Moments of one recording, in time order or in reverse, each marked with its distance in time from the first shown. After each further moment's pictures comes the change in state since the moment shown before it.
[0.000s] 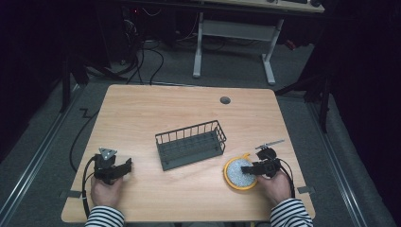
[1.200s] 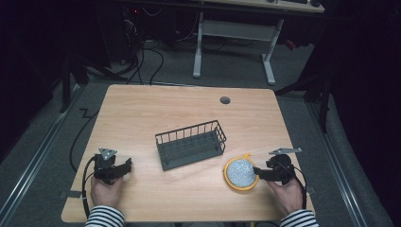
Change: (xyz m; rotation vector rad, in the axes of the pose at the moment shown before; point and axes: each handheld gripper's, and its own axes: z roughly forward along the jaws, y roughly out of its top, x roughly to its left) left arm 0.000 0.000 0.000 0.000 0.003 -0.001; right arm 0.002 -0.028 -0.034 -0.145 -0.184 -0.012
